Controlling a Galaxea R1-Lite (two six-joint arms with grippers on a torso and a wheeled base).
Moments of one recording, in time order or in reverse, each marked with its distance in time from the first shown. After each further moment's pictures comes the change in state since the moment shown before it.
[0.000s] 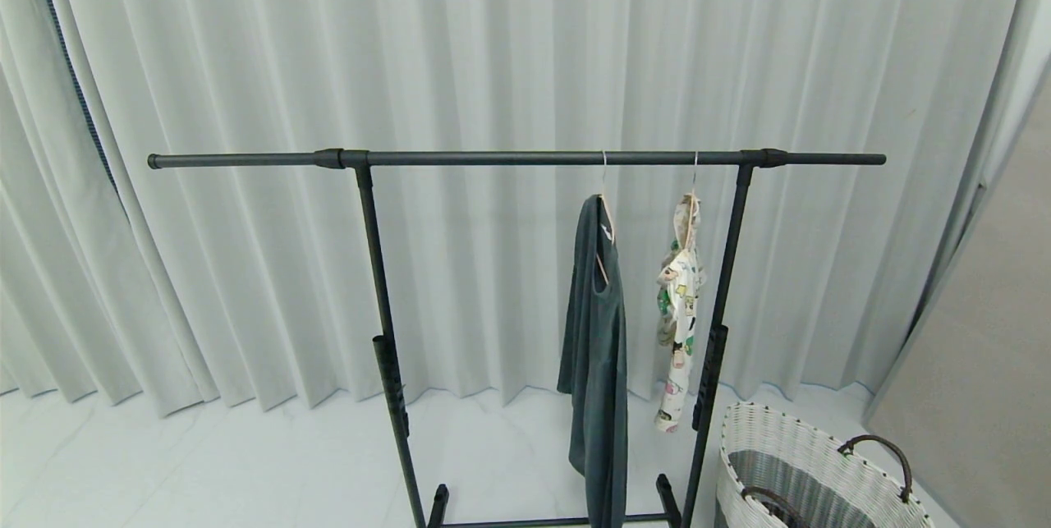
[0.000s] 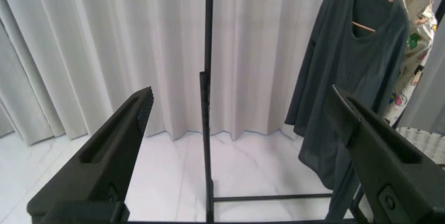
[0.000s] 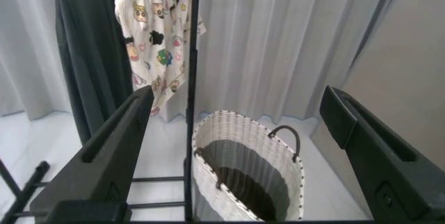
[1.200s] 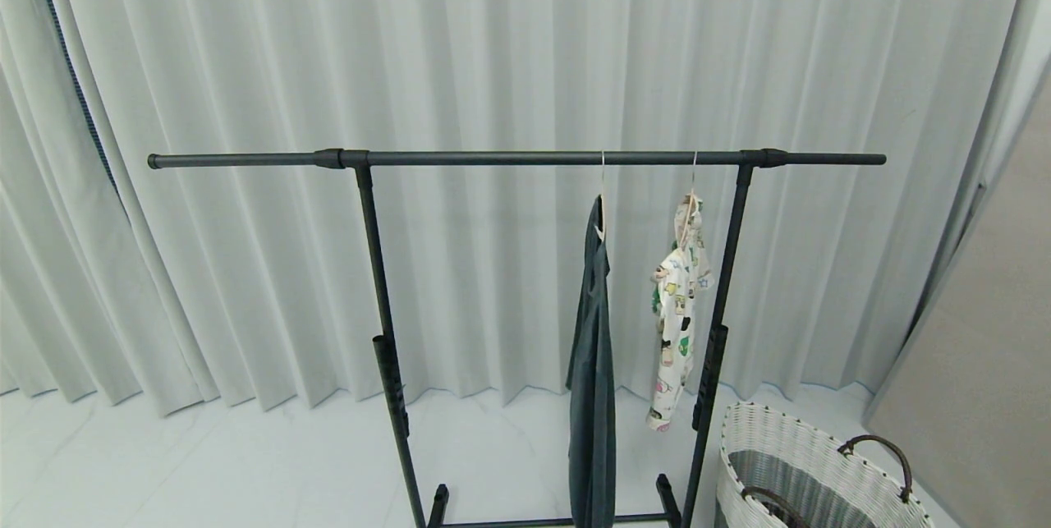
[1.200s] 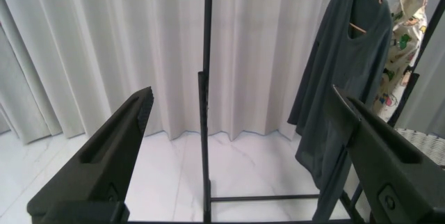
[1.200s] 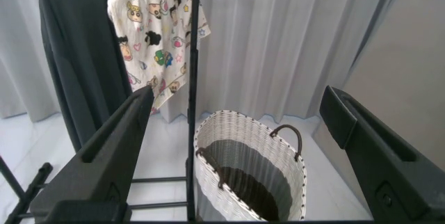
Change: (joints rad) left arm 0.000 -0.001 0.000 0.000 -0.002 -0.007; right arm 0.000 -0.002 0.000 0.001 -0.003 0.013
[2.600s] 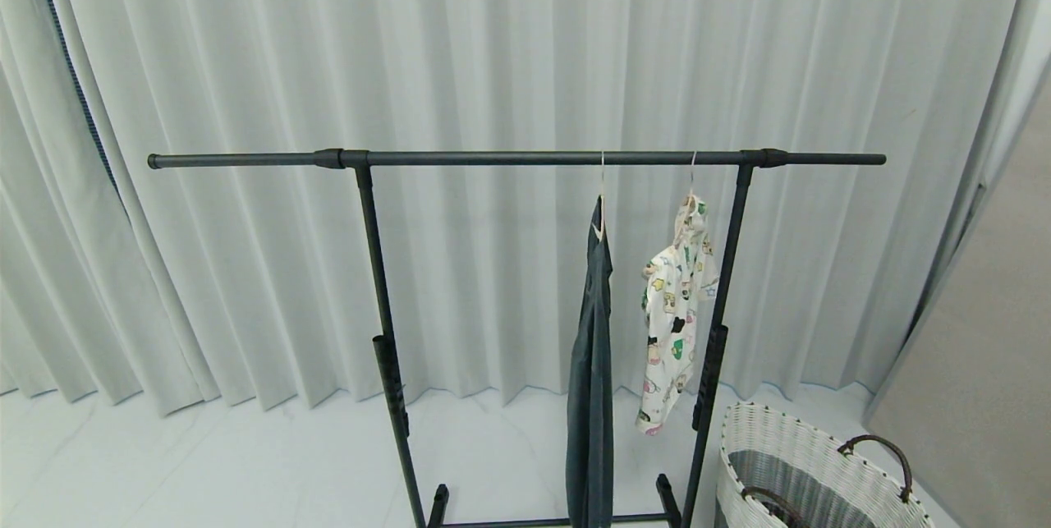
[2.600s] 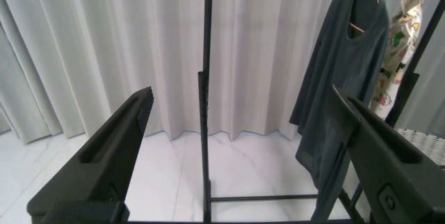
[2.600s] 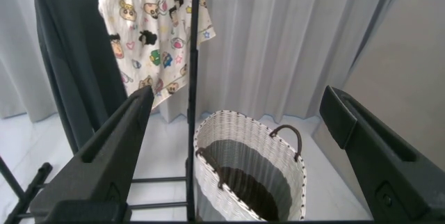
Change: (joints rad) left arm 0.000 0.000 0.000 0.000 0.000 0.000; right arm 0.000 0.000 -0.002 0.000 0.000 -0.006
